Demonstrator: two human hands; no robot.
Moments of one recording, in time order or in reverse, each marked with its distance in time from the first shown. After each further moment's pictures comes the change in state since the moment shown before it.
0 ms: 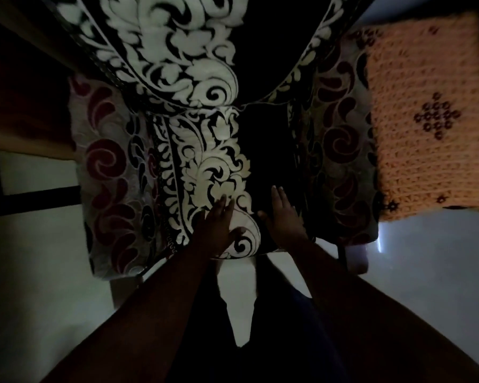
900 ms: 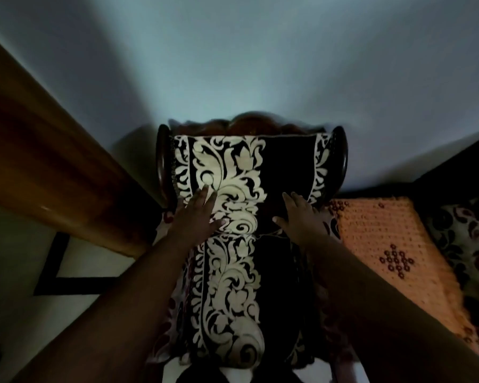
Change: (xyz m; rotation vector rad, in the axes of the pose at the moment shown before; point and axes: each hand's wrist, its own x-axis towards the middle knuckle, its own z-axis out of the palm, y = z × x) left_hand -0.065 0.003 -0.389 0.256 0.469 -0.095; right_hand 0.007 -0.215 -0.318 -0.370 0.308 -0.293
